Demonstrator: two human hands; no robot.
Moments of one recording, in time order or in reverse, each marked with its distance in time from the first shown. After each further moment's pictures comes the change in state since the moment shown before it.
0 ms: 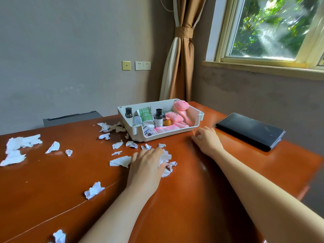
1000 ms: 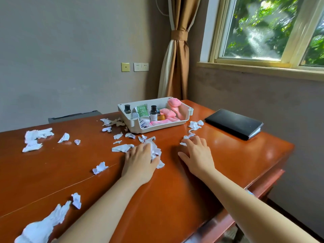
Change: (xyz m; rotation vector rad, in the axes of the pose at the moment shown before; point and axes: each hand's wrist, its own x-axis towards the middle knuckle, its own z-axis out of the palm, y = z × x) left_hand -0.033 0.003 -0.004 0.057 -0.171 -0.109; right_hand -0.127 -0.028 -0.024 -0.117 0.015 -0.123
